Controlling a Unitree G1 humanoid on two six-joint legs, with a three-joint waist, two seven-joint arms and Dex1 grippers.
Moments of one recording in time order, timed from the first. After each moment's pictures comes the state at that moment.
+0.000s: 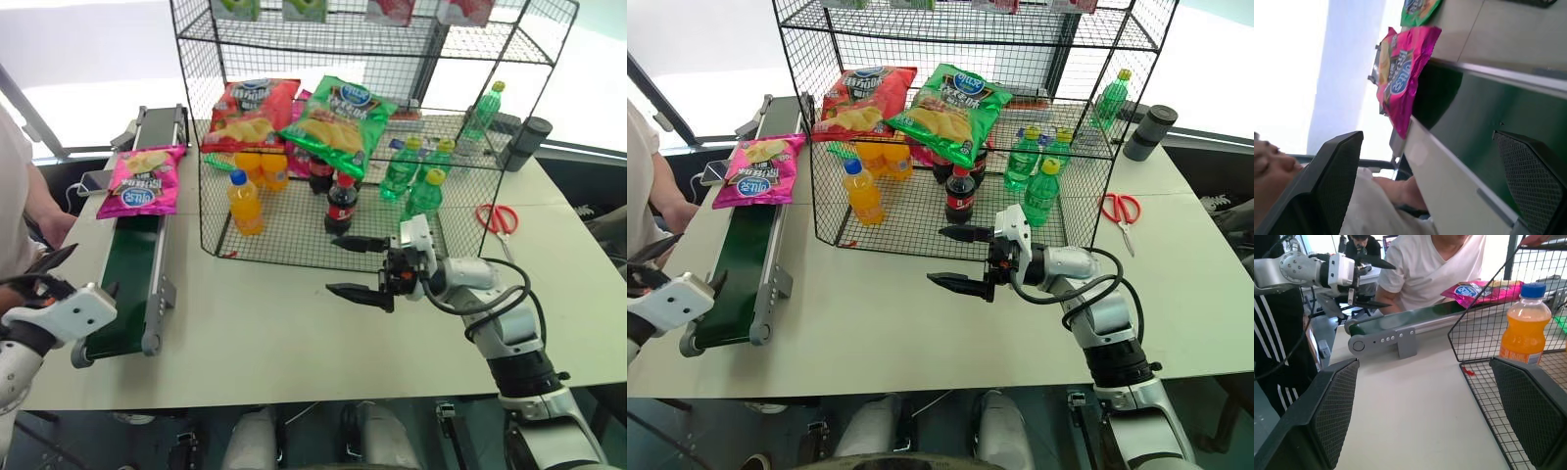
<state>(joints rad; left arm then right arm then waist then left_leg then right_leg) 0.36 0.77 0.52 -0.14 0.35 -0.28 -0.33 -0.37 -0.46 0.10 -0.05 0.52 0.28 1.16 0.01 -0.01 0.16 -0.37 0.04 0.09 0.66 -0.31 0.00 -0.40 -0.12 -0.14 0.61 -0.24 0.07</state>
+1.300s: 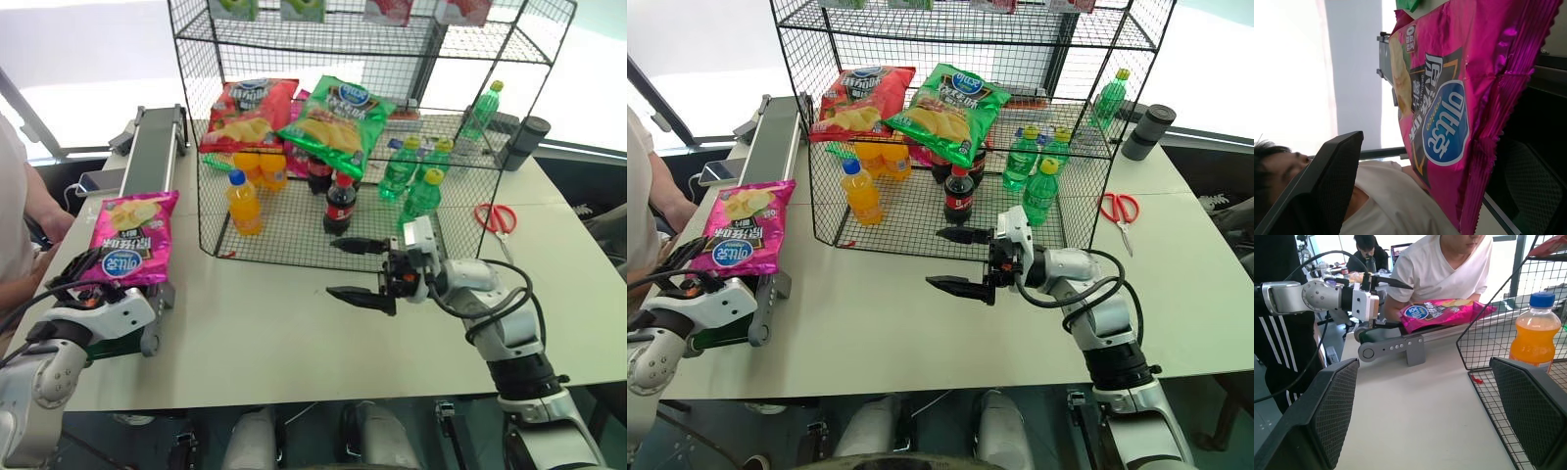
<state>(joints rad) 0.31 0.73 0.33 -0.22 0.67 -0.07 -0.19 -0.36 -0.46 0.09 -0.09 0.55 0.28 1.17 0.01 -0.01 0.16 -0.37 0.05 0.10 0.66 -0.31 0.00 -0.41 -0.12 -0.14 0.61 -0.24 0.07</state>
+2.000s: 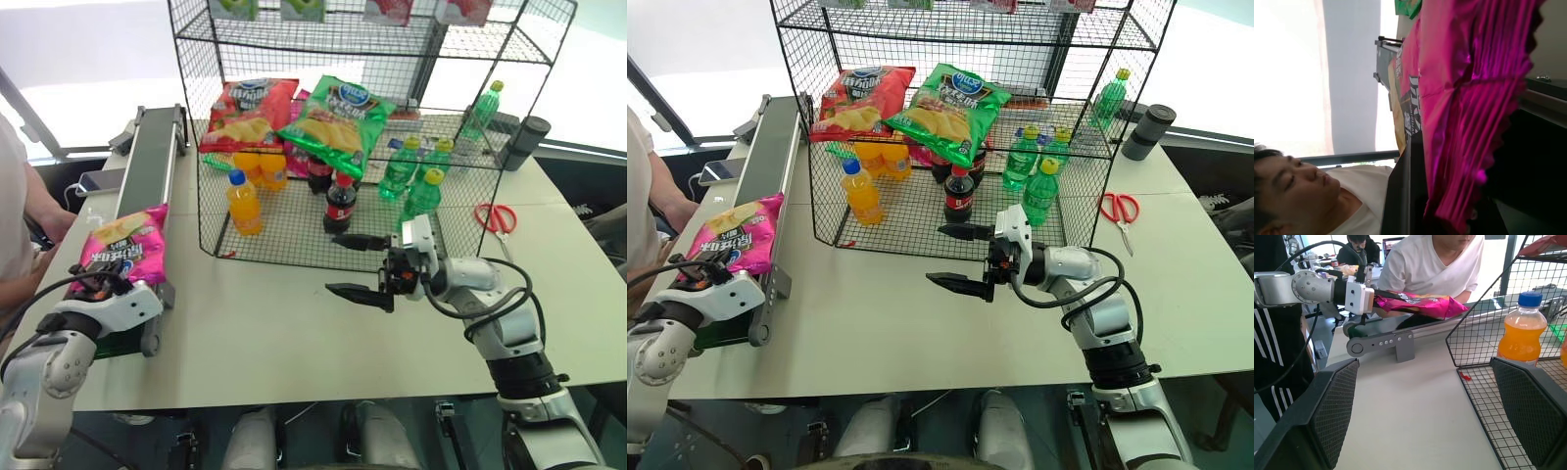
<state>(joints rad) 0.24 0.72 0.29 -0.23 0.61 -0.03 -0.24 -0.36 -0.46 0.09 -0.08 0.51 0.25 1.15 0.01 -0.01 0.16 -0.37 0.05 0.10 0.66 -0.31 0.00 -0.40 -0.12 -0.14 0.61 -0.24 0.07</state>
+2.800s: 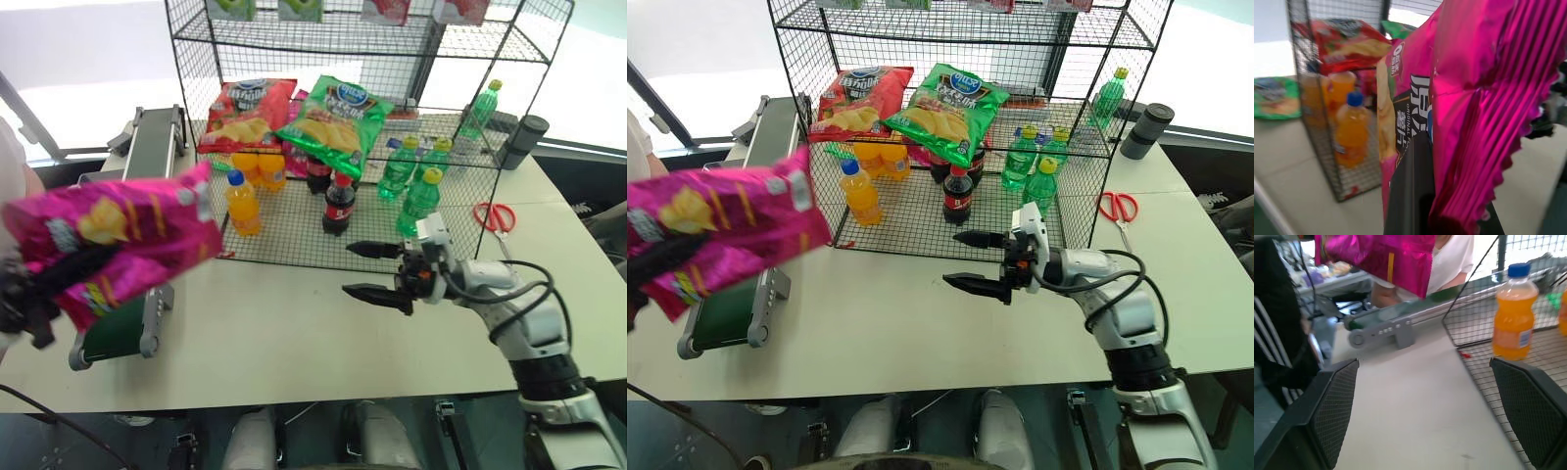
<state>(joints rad) 0.26 0.89 0.84 -0.40 -1.30 0.82 -0.96 -0.33 -0.58 0.03 -0.15 0.70 0.55 1.16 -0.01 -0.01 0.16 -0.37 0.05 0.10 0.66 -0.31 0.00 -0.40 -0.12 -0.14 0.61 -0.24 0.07</state>
